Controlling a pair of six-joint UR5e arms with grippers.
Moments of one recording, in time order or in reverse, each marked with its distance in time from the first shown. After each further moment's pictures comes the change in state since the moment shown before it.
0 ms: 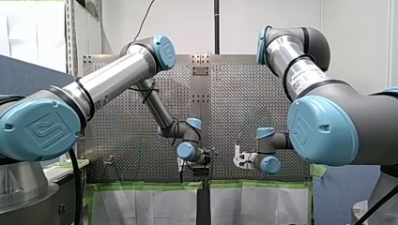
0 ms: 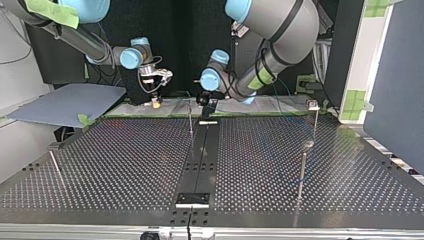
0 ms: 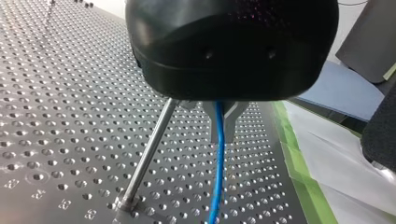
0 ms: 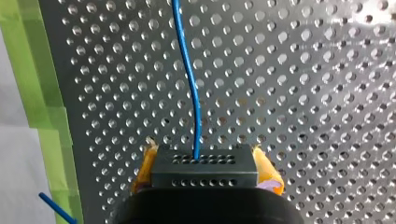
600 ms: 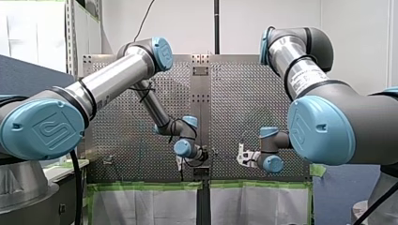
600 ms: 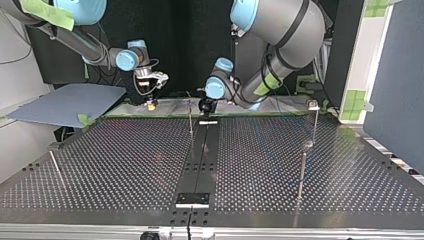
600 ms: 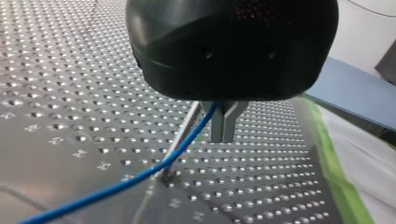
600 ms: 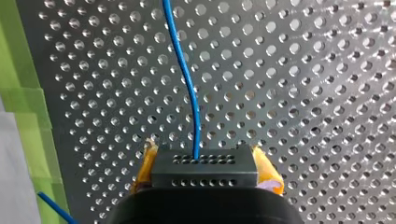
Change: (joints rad) left arm 0.048 -0.001 0.045 -0.021 0.068 -0.106; right arm -0.029 0.001 -0.014 -0.012 -0.002 0.020
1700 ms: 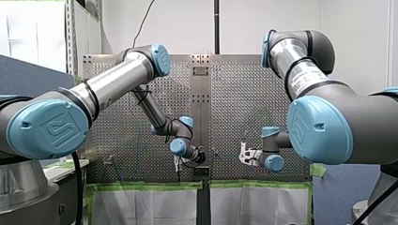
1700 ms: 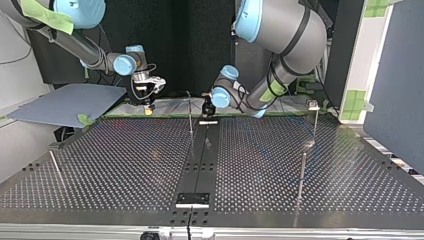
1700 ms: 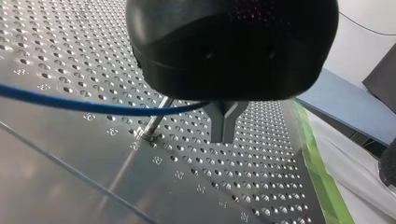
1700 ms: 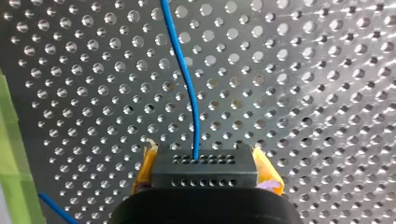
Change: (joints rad) left arm 0.054 -0.040 0.068 -0.106 0.099 -0.014; right arm -0.019 0.025 -0.059 0.014 -0.009 -0.007
